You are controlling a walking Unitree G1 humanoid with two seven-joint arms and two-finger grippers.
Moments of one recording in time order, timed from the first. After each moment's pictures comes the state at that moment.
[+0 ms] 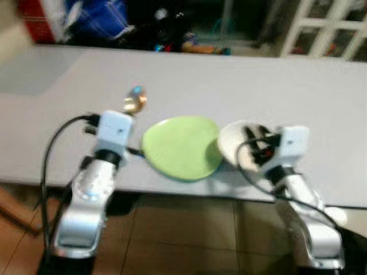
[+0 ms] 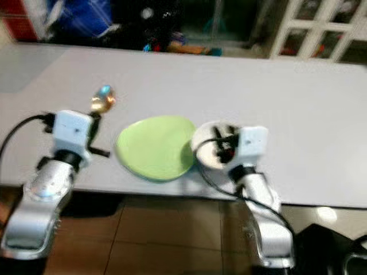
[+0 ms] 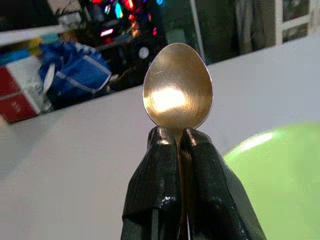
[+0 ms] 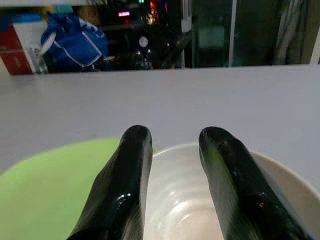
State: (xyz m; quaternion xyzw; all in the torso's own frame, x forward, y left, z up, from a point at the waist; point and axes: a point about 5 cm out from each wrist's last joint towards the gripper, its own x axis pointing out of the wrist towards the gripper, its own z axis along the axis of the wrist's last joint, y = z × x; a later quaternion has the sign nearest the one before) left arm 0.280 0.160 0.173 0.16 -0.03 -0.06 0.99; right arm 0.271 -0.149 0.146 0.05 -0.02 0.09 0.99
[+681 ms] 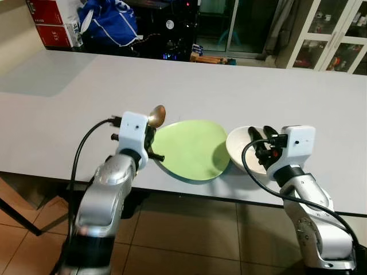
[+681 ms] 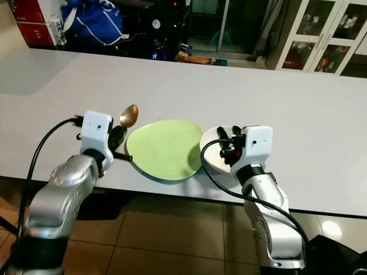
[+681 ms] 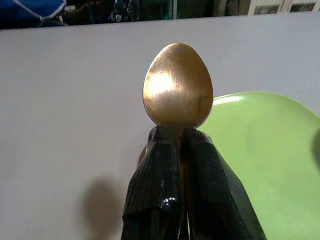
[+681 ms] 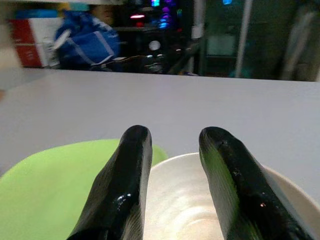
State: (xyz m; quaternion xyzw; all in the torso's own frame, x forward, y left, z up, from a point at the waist) left arm 0.308 0.135 0.149 0.05 0.11 -0.11 0.99; right arm 0.268 -0.160 0.150 0.03 -0.01 0.11 0.99
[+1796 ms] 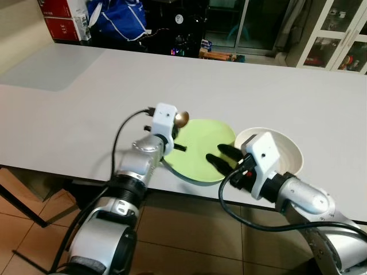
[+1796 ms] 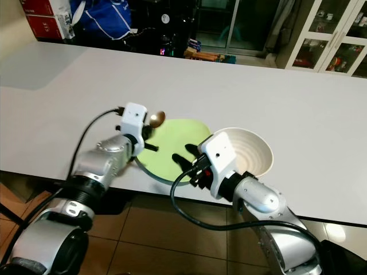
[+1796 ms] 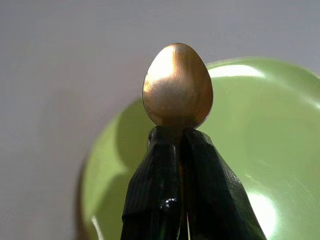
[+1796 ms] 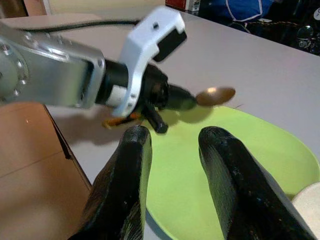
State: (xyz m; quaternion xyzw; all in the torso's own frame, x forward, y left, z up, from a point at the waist) left arm 0.369 0.087 0.116 0.03 0.20 -0.17 0.96; right arm 0.237 -0.120 0.165 -0.06 0.06 0.37 0.93
